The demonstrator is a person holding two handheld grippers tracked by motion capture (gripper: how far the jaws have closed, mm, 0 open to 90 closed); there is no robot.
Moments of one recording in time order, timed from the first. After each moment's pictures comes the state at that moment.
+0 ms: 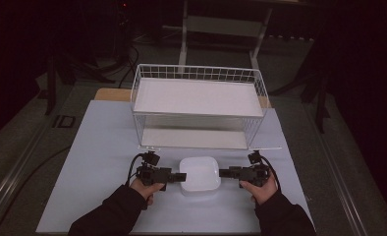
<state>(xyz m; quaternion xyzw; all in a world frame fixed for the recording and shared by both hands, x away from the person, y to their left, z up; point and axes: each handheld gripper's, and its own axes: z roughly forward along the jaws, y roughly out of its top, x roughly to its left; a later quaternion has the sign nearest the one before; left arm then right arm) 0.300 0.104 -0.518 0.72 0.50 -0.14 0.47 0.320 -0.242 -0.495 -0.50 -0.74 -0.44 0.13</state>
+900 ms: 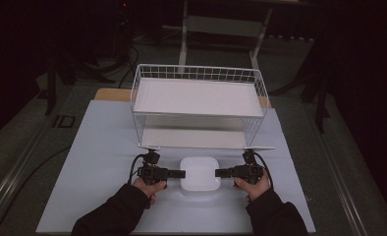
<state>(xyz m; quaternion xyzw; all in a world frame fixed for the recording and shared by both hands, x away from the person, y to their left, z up) 0.307 0.104 -0.521 0.69 0.52 -0.19 0.46 0.329 -0.230 -0.504 -0.56 -0.69 -0.40 0.21</state>
